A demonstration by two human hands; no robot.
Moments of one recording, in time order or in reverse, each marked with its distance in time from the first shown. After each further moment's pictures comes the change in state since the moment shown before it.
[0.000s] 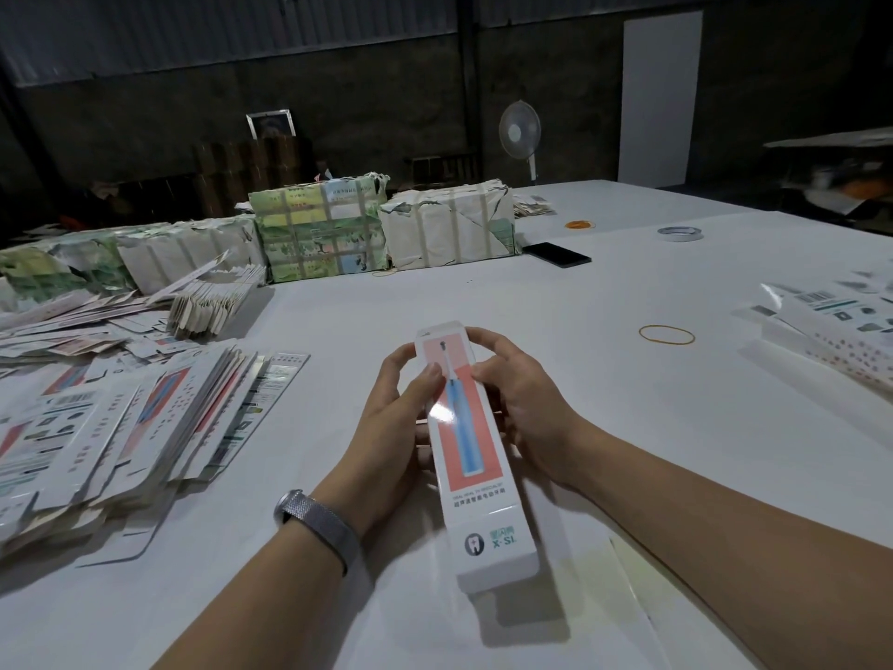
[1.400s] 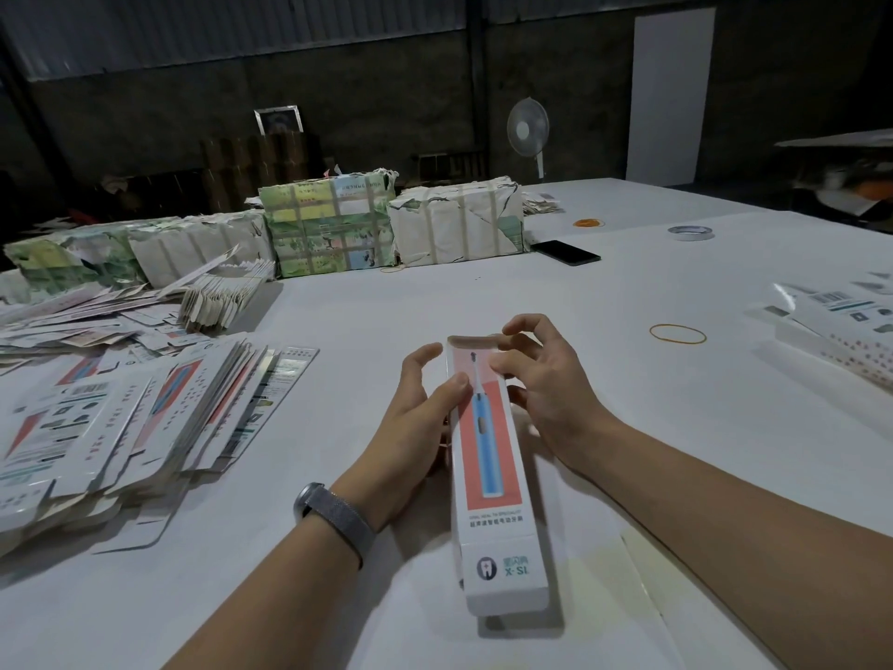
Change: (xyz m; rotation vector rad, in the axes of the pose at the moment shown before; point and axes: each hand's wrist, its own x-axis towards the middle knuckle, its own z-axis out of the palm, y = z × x) left_hand -0.002 -0.001 0.004 0.144 -0.042 -0.020; right_hand 0.009 0.004 -0.008 0.094 0.217 -0.121
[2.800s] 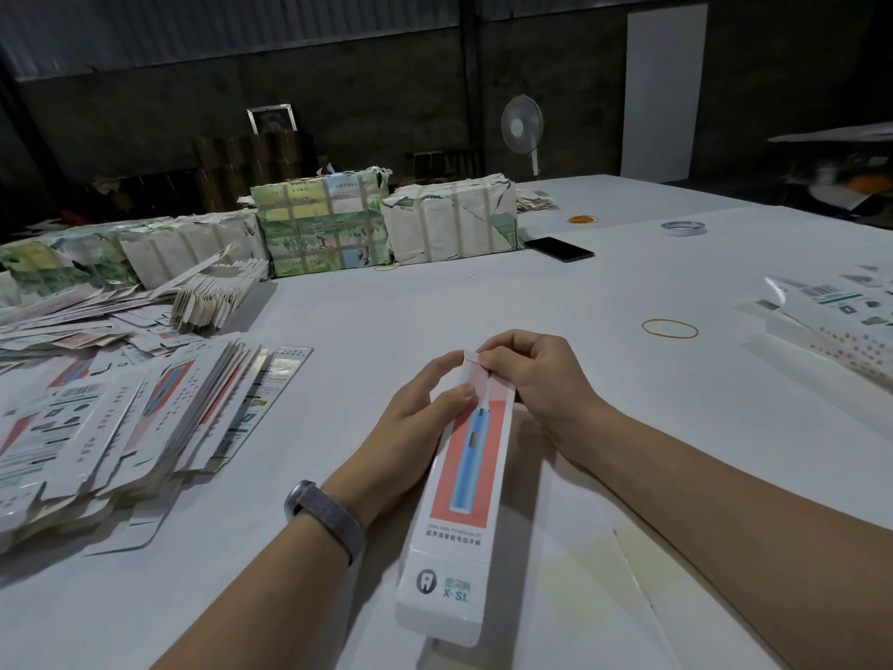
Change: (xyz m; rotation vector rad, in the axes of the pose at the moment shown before) left_hand -0.001 -0.001 -0.008 0.147 -0.159 0.032; right_hand 0.000 -0.008 -0.001 -0.179 0.030 0.067
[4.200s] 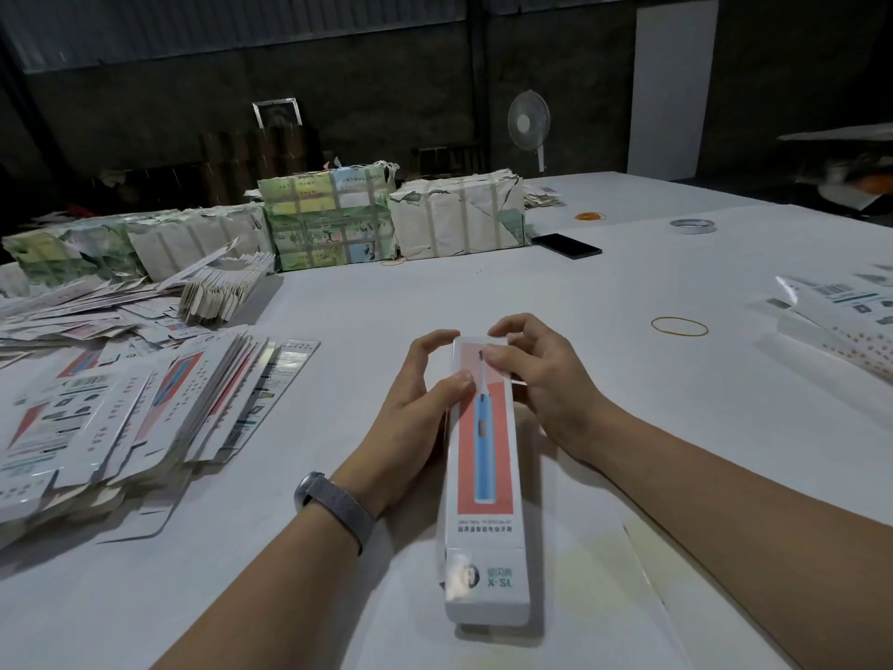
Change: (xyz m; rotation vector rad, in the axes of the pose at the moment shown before) left_hand -0.003 0.002 0.000 -0.119 0.065 0.047; right_hand 0.000 0.008 -0.002 0.122 -0.125 -0.026
